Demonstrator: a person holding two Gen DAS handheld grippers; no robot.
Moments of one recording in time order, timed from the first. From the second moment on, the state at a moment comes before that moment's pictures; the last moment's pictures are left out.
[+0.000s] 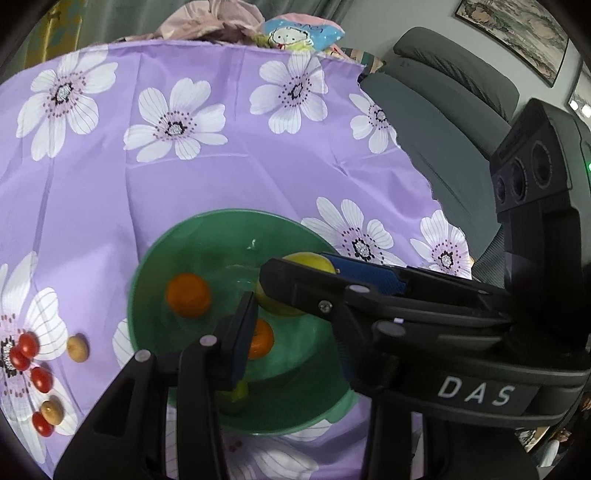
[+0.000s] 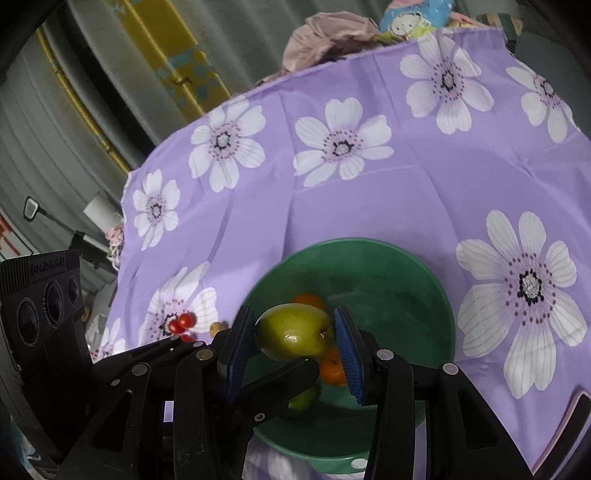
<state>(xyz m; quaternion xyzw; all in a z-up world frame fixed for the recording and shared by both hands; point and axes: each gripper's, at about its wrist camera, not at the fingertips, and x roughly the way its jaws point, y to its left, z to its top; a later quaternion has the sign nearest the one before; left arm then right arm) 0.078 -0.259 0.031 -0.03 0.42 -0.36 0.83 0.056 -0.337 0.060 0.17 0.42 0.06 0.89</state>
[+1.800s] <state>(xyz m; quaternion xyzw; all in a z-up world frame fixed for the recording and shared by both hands) 0.117 -0.278 -0.024 -0.05 0.51 -0.37 0.77 0.085 -0.359 0.004 0.18 0.51 0.02 0.84</state>
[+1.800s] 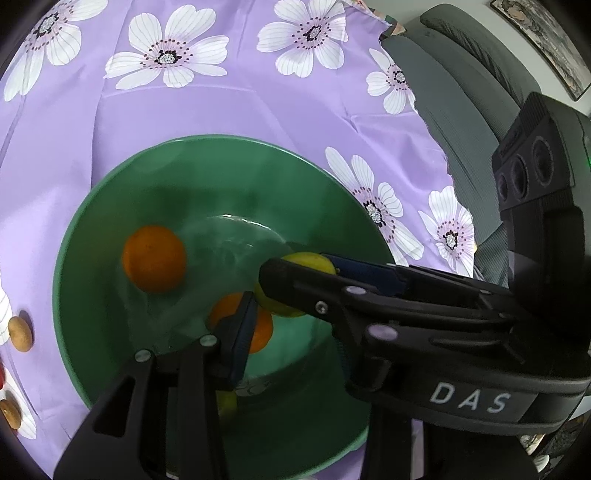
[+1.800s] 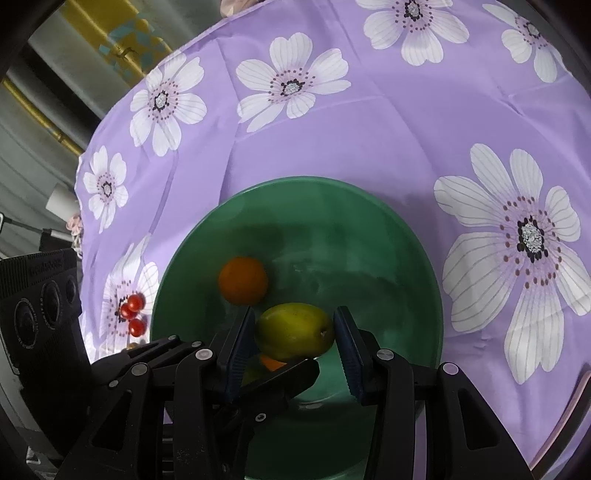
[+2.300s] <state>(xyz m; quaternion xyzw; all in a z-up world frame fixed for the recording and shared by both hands) 0.121 -0.284 -0.031 -0.06 0.53 -0.37 0.77 0.086 -0.359 -0.001 0.17 0.52 -0.01 0.84</state>
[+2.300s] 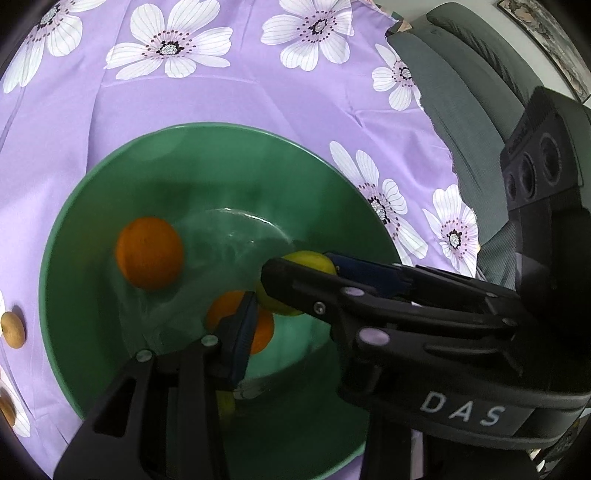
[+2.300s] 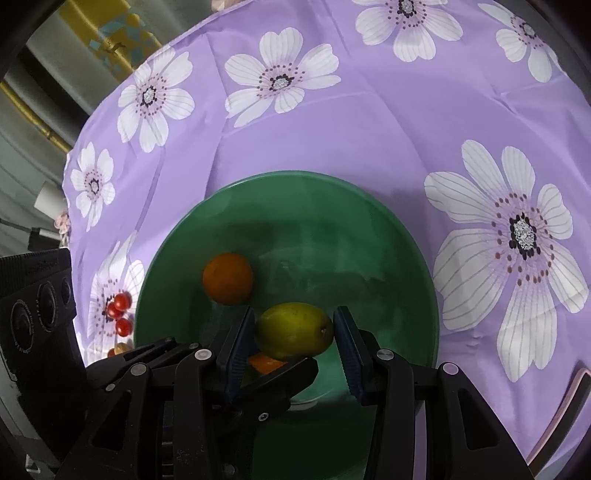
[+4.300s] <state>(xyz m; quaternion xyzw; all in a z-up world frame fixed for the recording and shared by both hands) 0.081 -0.049 -0.064 -0.13 0.50 -0.08 0.85 0.143 -0.143 -0.055 -0.01 0.52 0.09 0.85</state>
